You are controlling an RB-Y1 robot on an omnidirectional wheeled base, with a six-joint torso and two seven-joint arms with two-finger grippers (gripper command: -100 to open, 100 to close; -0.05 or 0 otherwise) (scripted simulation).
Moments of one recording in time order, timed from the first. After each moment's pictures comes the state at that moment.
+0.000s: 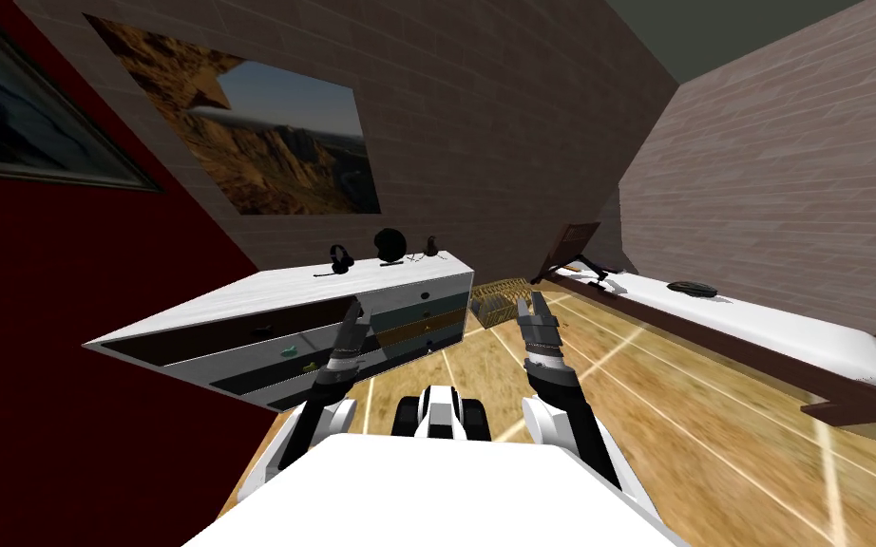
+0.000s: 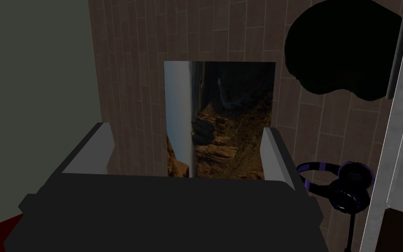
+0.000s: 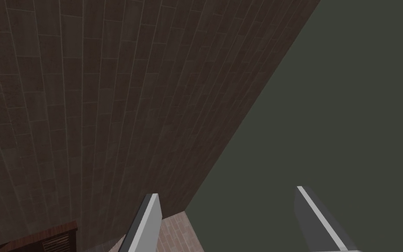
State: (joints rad) left arm 0.53 0.17 0.00 -2.07 -0.02 -0.61 -0.01; right arm 0.54 -0.04 0.04 -2.27 0.04 -0.46 0.08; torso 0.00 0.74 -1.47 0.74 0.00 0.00
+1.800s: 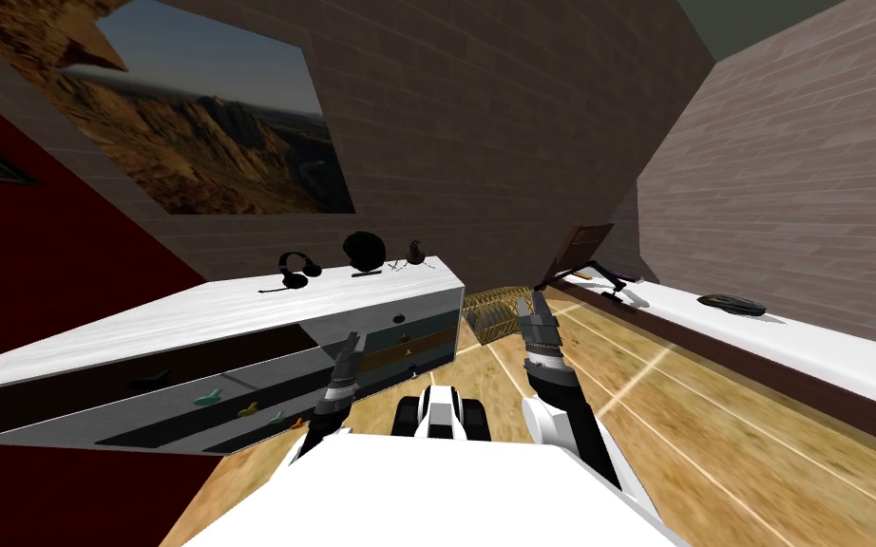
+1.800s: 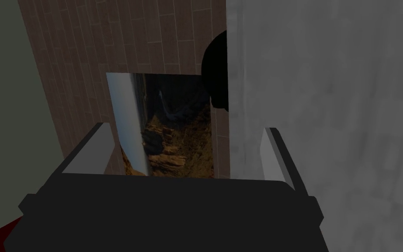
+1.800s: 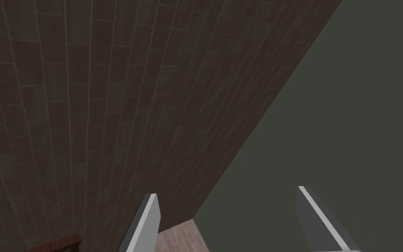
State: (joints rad) left arm 0.50 0.16 0.05 -1.59 0.02 -0.95 -0.02; right arm 0.54 -0.04 0.04 -2.27 0.04 -0.46 0.08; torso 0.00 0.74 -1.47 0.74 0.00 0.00
